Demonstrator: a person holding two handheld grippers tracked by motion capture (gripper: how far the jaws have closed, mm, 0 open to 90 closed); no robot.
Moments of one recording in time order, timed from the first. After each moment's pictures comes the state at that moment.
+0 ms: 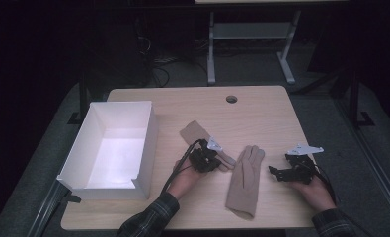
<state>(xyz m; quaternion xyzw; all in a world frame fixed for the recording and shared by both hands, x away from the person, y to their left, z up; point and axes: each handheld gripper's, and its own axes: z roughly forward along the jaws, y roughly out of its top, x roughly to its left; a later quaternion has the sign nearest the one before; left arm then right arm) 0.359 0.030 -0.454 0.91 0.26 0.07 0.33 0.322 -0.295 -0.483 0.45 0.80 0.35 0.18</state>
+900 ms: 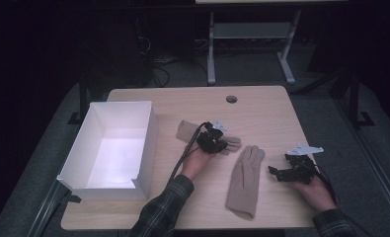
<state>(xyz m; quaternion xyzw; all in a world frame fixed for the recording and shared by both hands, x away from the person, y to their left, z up) 0.411 0.019 -0.448 0.87 0.31 0.08 0.37 0.321 -0.294 -0.483 0.45 0.80 0.35 0.17</state>
